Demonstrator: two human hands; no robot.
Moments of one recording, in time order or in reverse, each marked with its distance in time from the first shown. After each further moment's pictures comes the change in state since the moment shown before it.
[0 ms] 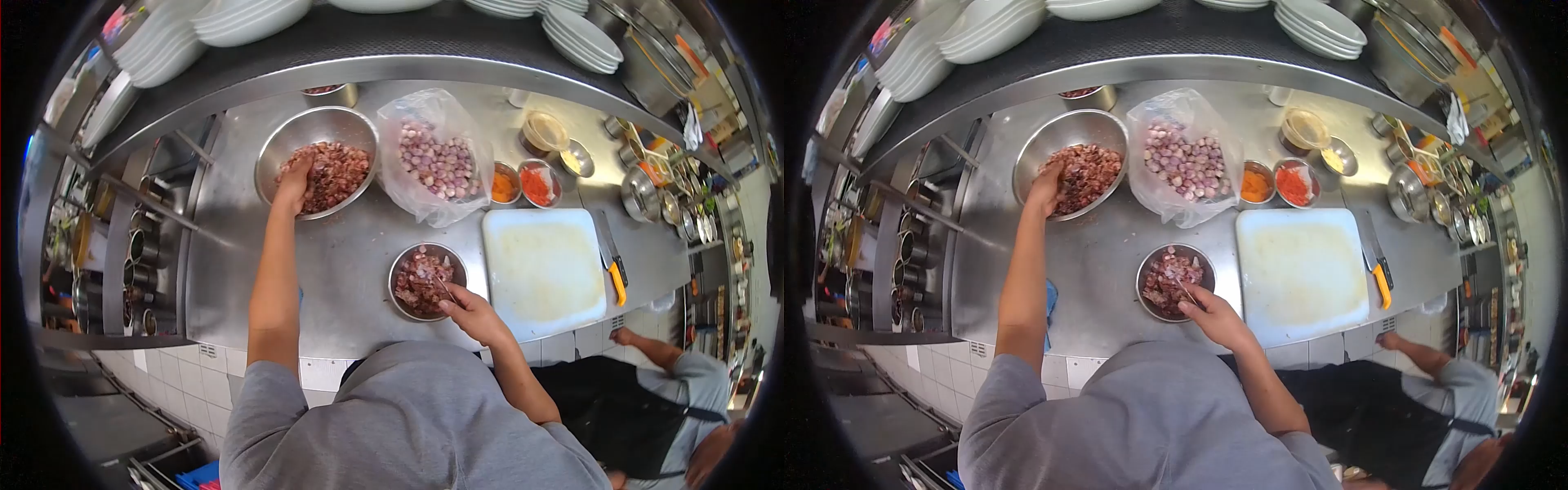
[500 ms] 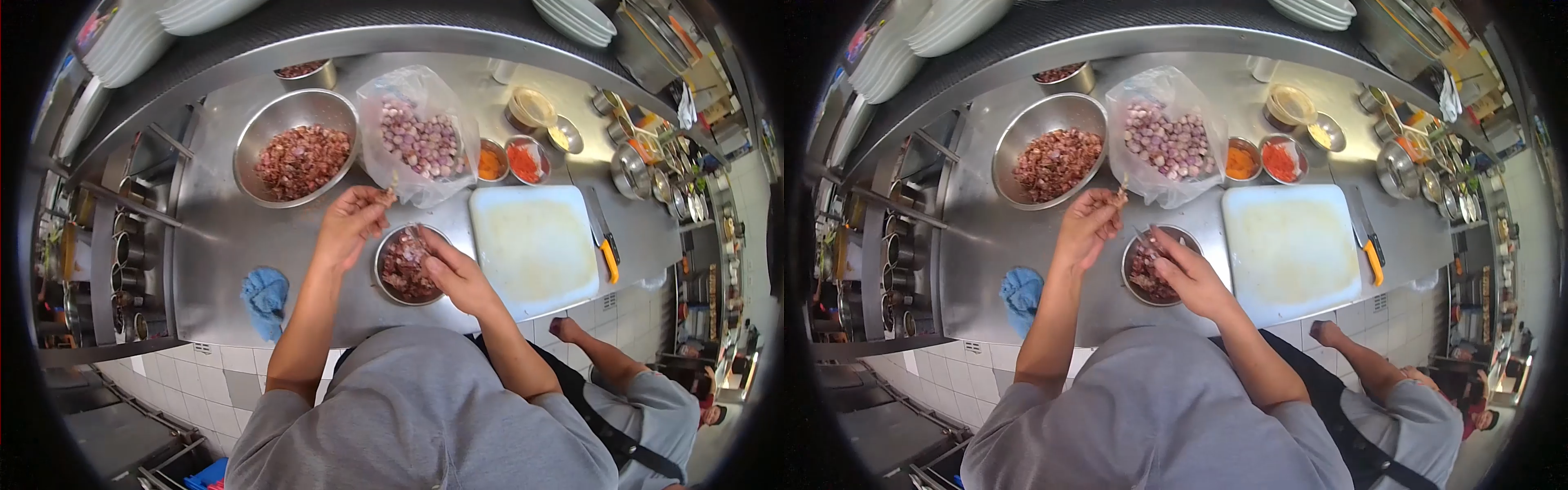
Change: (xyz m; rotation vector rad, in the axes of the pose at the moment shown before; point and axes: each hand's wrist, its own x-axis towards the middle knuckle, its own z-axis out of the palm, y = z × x) left_hand -0.189 0.000 0.137 -0.490 -0.478 0.167; right_hand 0.019 -0.051 0.001 0.104 0.033 -0.262
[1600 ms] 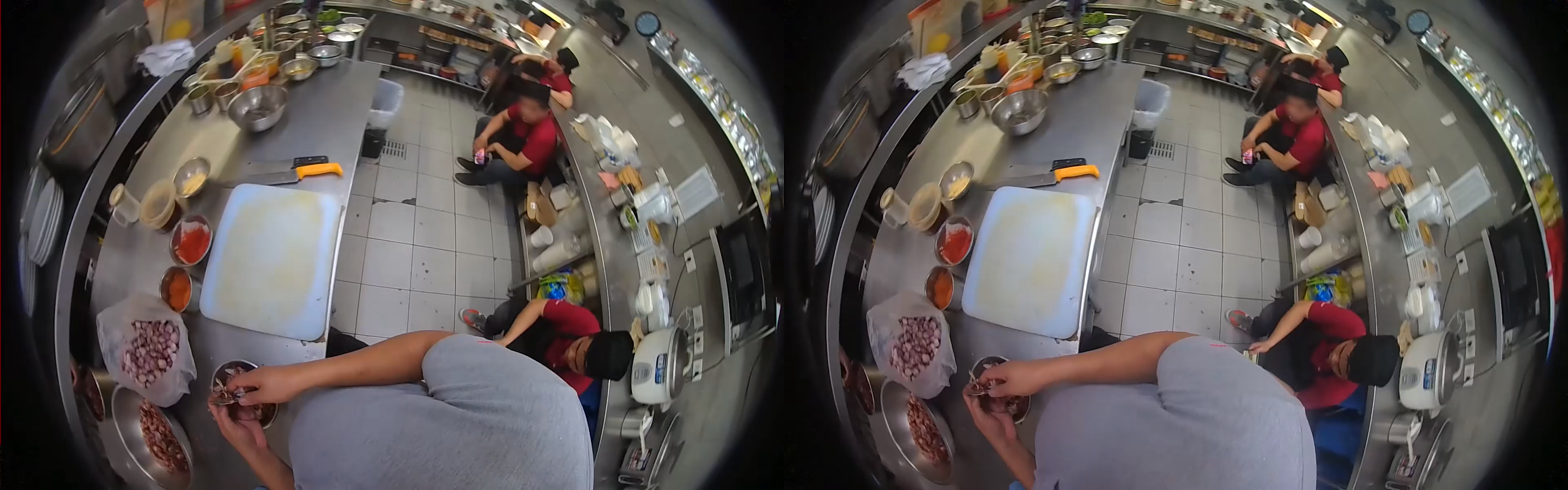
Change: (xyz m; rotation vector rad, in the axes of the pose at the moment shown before) left_hand -0.045 -0.090 0.046 -0.010 -0.254 -0.281; right_hand -0.065 0.046 0.003 0.090 0.274 -0.065
